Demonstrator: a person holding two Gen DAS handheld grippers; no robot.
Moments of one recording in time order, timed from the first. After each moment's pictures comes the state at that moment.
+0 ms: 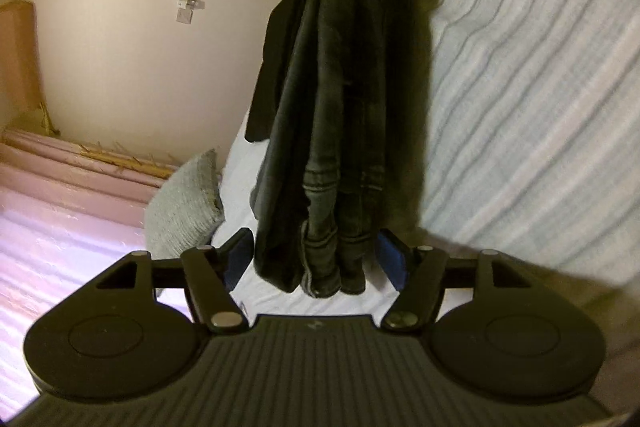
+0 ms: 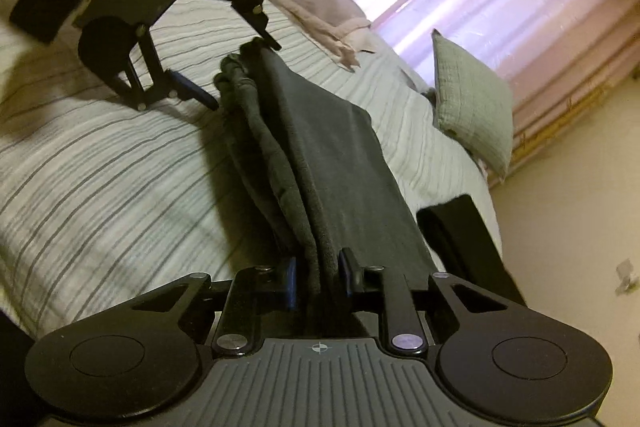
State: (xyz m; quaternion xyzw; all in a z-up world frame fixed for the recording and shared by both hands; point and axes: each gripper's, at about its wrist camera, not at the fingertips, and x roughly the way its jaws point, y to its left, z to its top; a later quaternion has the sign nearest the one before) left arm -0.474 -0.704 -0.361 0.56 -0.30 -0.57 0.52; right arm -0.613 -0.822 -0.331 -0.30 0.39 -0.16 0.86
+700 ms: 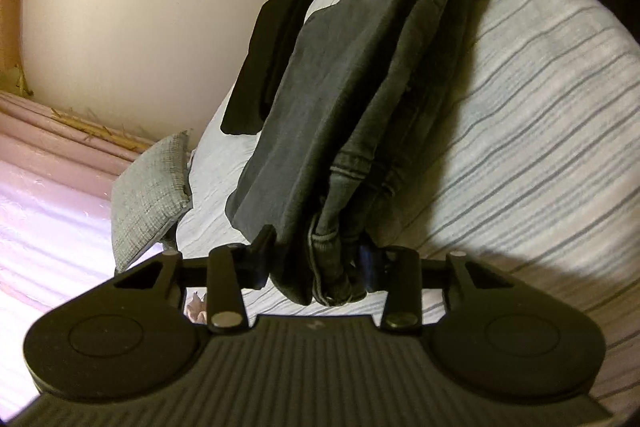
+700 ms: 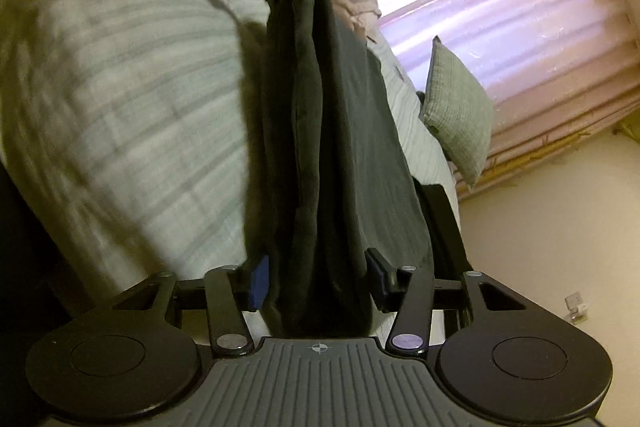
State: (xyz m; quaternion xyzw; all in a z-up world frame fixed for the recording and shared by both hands) left arm -0.502 -0.703 -0.314 0.56 -0.20 -0.61 0.52; right arm -0.662 -0.825 -0.394 -0.42 0.39 -0.18 0.80
